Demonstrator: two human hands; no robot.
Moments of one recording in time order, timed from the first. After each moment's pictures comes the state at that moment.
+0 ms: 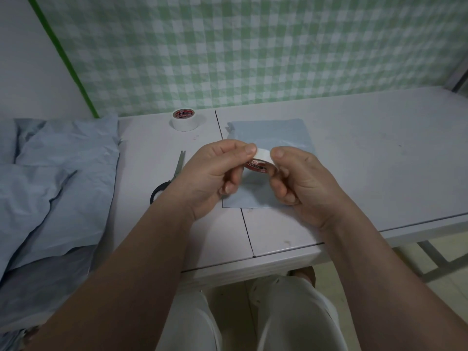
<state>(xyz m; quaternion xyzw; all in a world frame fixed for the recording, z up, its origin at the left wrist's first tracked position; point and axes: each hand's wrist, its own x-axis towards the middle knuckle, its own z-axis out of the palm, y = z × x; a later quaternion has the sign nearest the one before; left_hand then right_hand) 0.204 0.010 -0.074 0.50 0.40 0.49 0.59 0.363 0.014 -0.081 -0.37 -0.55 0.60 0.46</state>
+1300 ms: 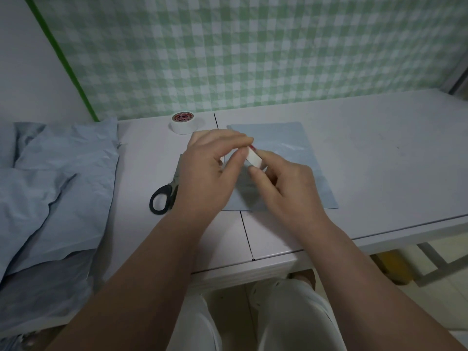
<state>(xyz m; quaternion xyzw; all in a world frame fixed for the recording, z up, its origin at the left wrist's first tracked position) 0.206 0.008 -0.085 0.69 0.49 0.54 0.05 0.350 0.016 -0.105 -0.45 -0.76 0.13 0.46</state>
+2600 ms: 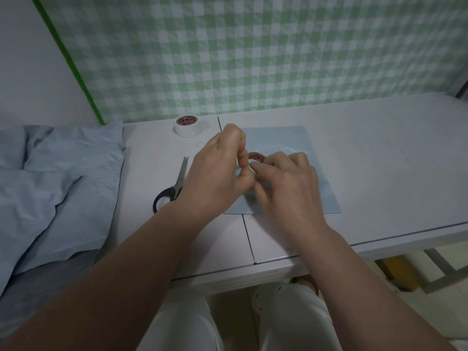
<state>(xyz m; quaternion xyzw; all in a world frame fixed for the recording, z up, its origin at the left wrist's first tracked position) 0.208 0.018 -0.081 0.75 0.50 0.43 0.00 0.343 0.018 -0.112 -0.51 -0.76 -0.08 0.40</state>
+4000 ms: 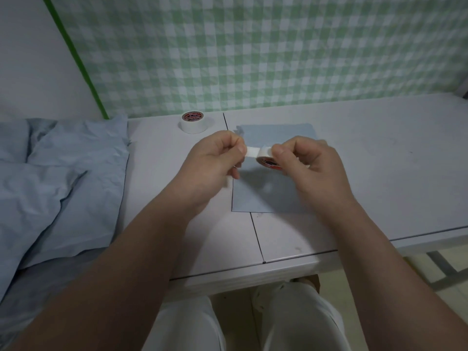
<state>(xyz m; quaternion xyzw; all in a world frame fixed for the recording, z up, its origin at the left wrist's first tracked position) 0.187 0.017 -0.071 0.59 0.48 0.50 0.42 0.359 0.027 -0.084 -0.45 -0.68 0.30 0.50</state>
